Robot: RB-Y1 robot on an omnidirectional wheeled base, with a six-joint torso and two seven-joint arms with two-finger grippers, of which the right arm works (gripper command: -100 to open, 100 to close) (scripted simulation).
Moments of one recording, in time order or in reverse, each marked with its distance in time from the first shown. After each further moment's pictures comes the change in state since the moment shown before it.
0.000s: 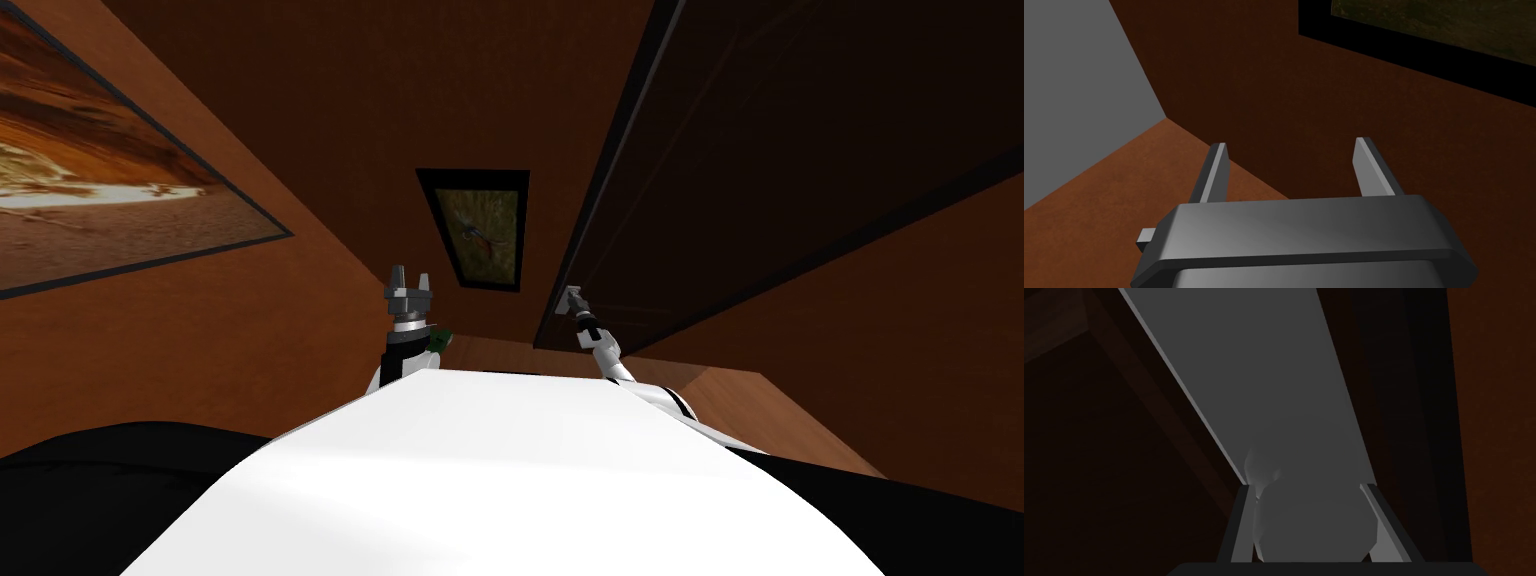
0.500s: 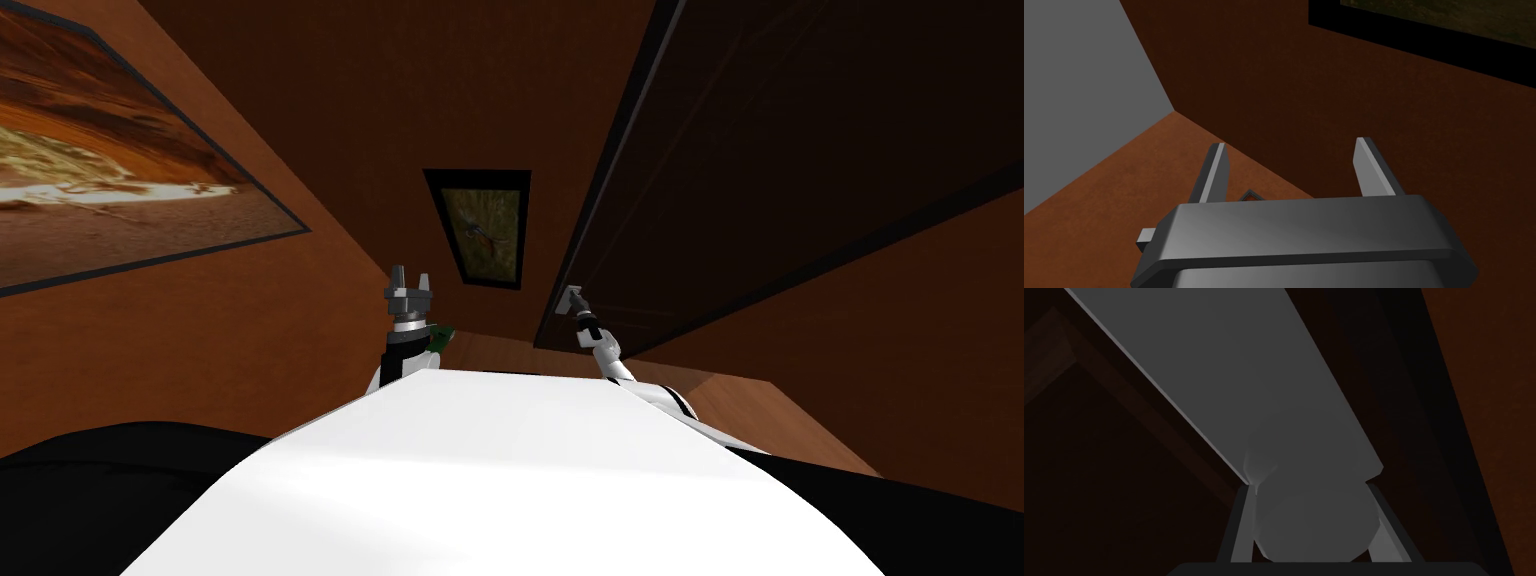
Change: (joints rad) arm -0.005 -0.005 0.009 0.004 -0.072 0.001 -0.119
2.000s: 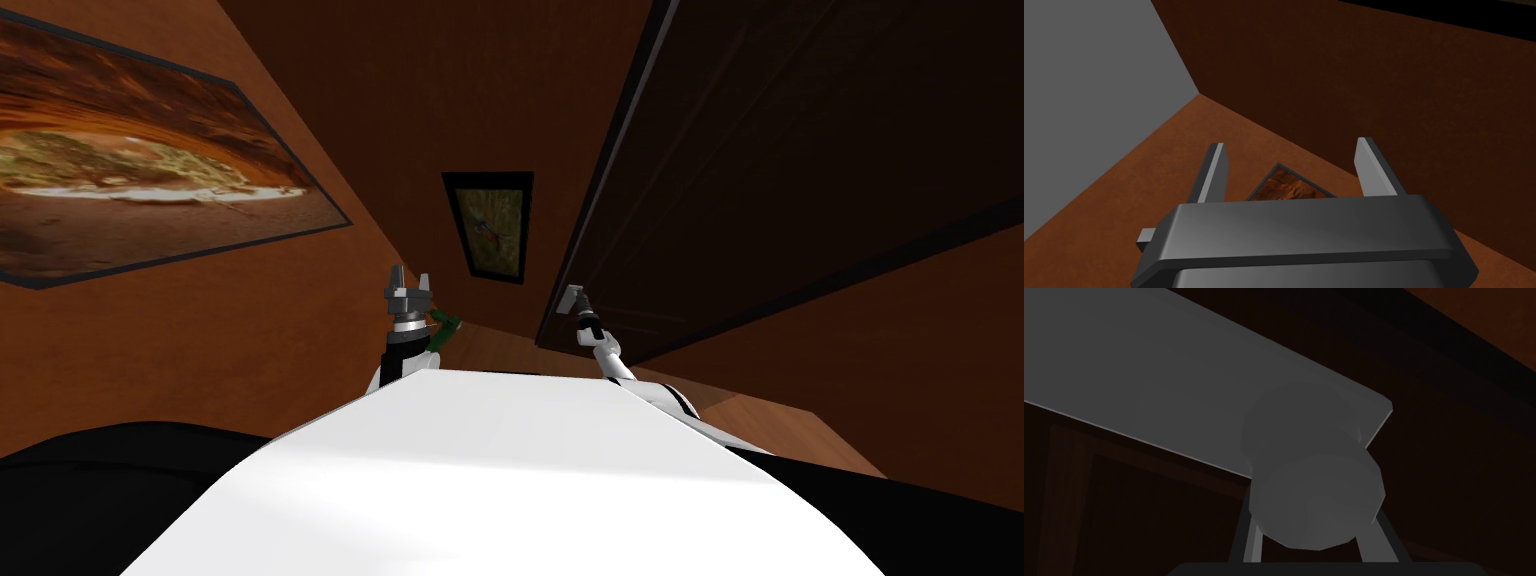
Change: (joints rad) arm -0.004 -0.014 0.032 0.012 -0.222 0.004 -0.366
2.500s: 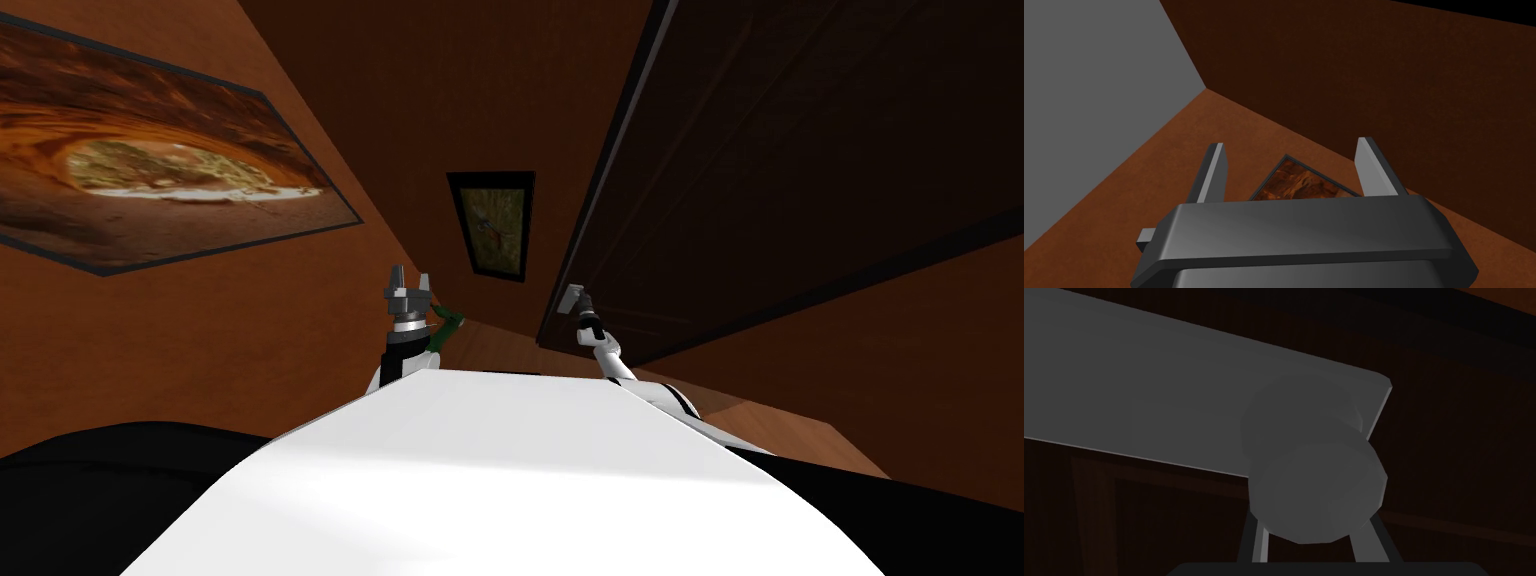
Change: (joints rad) arm -0.001 -0.005 0.011 0.005 -0.081 0.003 -0.123
